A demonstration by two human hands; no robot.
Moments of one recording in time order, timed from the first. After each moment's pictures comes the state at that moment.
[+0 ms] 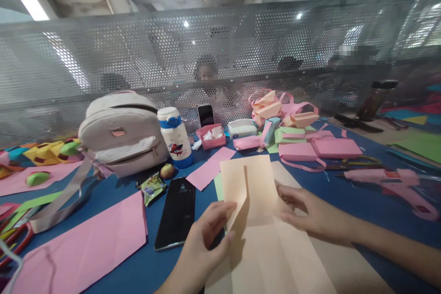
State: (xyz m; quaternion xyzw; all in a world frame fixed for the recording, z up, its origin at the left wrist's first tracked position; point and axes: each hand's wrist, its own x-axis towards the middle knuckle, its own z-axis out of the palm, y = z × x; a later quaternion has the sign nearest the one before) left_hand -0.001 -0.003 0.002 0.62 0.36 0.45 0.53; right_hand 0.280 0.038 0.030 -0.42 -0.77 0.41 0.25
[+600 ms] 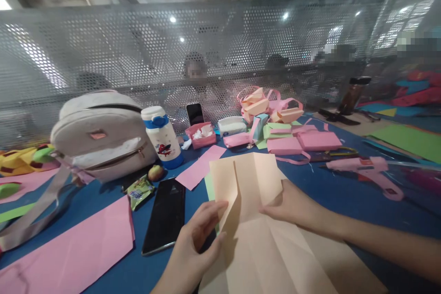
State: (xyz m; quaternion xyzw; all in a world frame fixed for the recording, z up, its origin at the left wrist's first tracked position) left_hand -0.005 -0.005 0.002 0.64 0.37 0.44 0.51; right_hand 0.255 0.037 0.025 -0.54 -0.67 0.42 0.28
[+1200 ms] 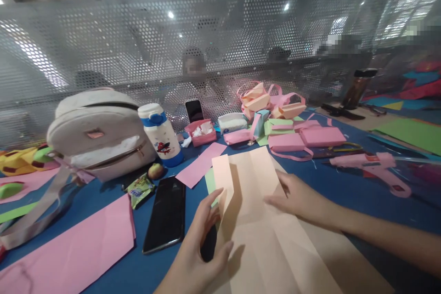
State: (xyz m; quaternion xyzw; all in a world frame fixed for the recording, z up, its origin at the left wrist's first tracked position) left_hand -0.001 -0.019 0.007 0.64 0.42 0.42 0.49; right_hand 0.266 0.038 0.032 -0.50 -0.74 0.34 0.31
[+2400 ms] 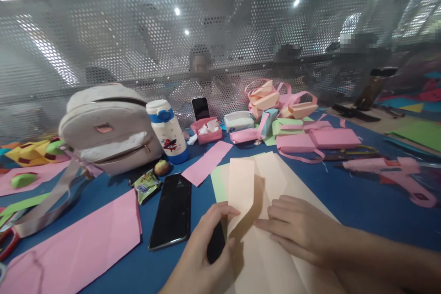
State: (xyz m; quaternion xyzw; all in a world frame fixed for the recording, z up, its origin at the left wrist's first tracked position) left_hand -0.003 -0.019 0.021 0.73 0.45 0.34 0.39; right_hand 0.258 0.015 0.022 -0.23 -0.96 0.02 0.17
